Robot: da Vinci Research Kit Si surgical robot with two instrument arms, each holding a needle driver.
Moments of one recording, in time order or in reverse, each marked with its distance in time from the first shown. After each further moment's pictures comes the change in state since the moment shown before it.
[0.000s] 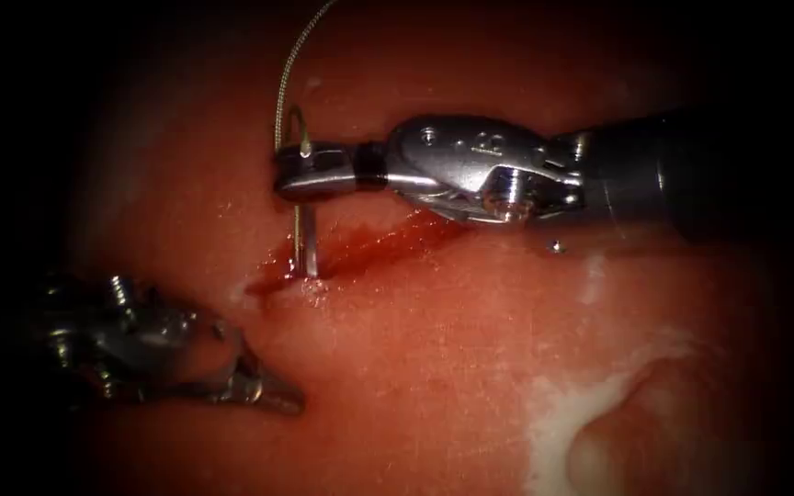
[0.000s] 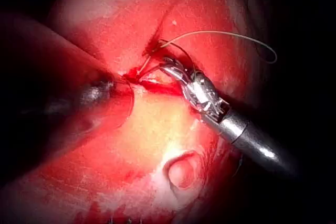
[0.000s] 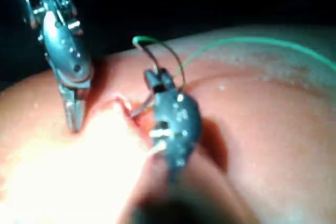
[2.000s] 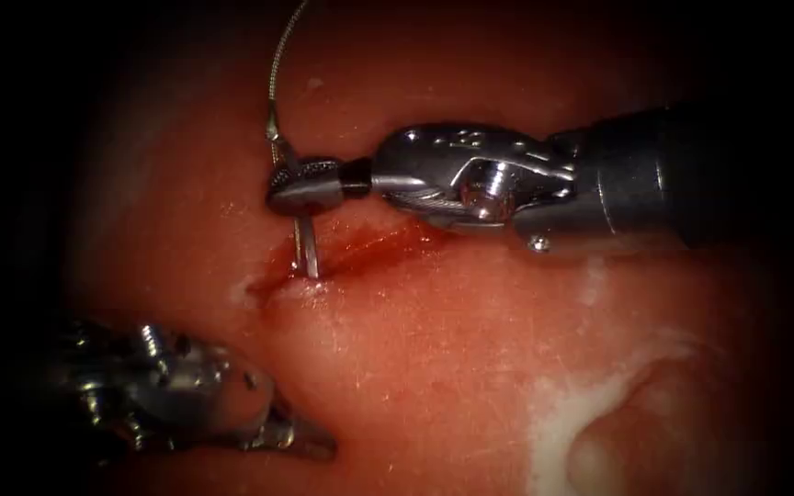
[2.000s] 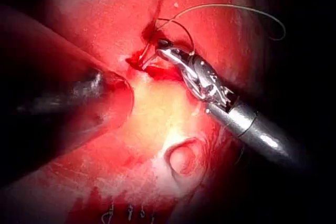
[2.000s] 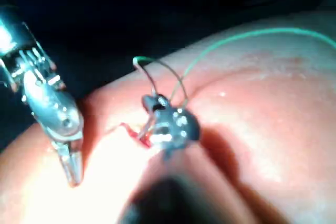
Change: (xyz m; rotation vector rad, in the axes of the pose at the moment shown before) right arm 0.001 -0.001 0.000 -0.158 0.000 0.352; left arm 0.000 0.002 0.003 0.001 0.005 0.002
